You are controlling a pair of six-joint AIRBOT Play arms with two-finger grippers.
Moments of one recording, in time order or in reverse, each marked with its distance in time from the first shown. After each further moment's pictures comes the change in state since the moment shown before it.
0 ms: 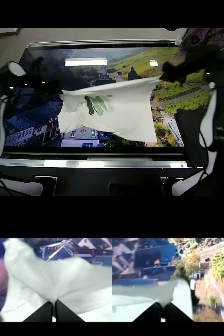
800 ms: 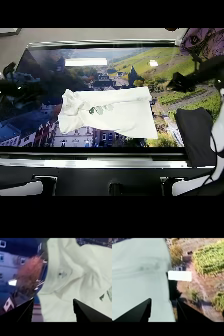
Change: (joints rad) left arm 0.252 0.264 -0.229 -0.012 -0.011 0.010; right arm -0.168 0.148 -0.233 0.058 -0.069 -0.202
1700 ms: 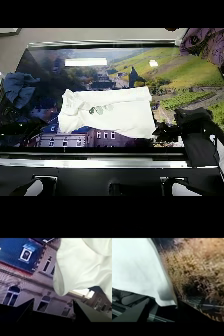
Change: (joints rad) left arm 0.135 0.430 -0.681 -0.141 0.108 0.004; right arm -0.014 0.348 -1.048 0.104 0.260 -0.134
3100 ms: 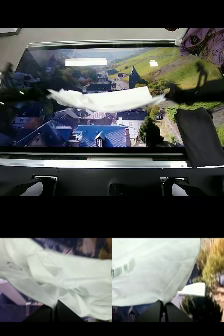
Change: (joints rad) left arm -0.203 -0.169 0.492 -0.199 0.082 0.122; right arm 0.090 0.177 0.564 0.010 -0.046 0.119
